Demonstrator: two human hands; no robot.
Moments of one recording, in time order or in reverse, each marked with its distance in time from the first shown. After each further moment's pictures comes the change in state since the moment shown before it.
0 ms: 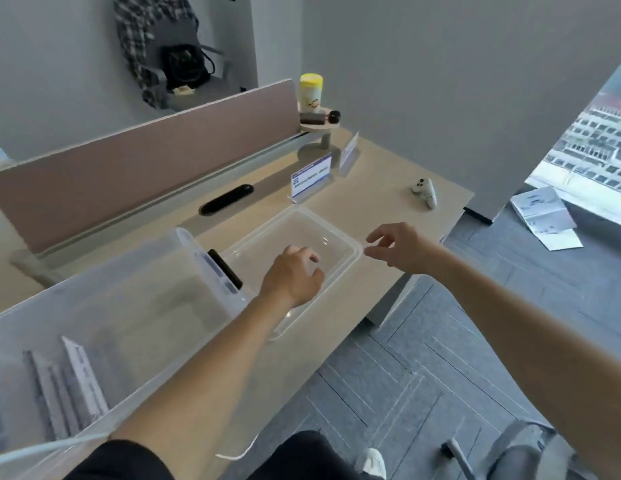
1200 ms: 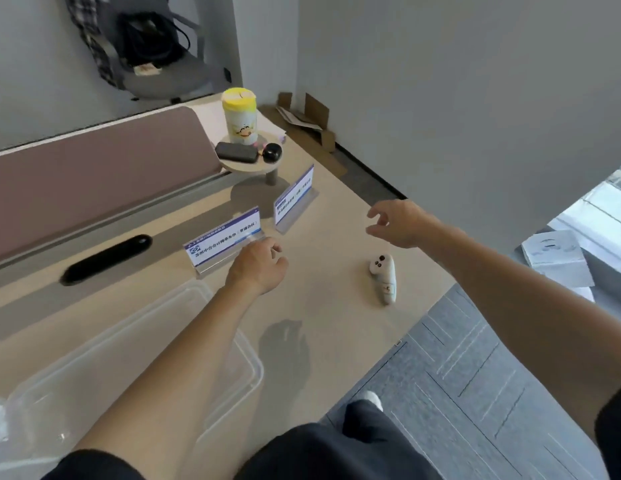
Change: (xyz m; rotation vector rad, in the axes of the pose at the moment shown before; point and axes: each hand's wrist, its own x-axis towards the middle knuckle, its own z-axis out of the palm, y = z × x) left_hand 0.396 0.144 0.067 -0.094 0.075 -0.215; right_hand 0.381 0.194 -0.251 -0.372 -0.109 -0.061
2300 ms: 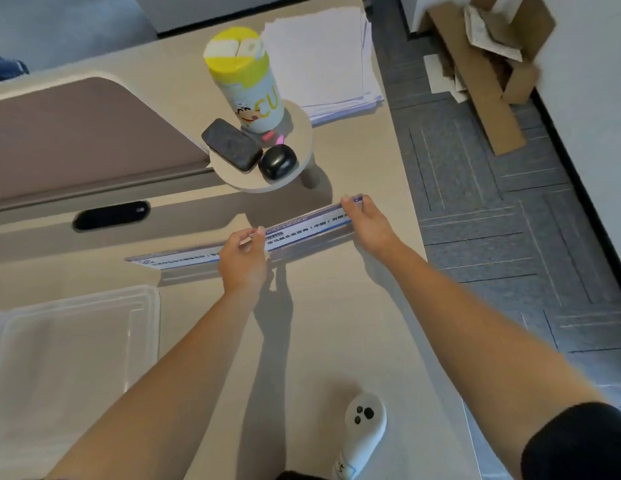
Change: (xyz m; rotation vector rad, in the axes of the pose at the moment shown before) left_hand 0.266 0.012 0.108 -0.576 0.857 -0.952; right_hand 0.408 0.024 0.102 0.748 -0.468 -0.152
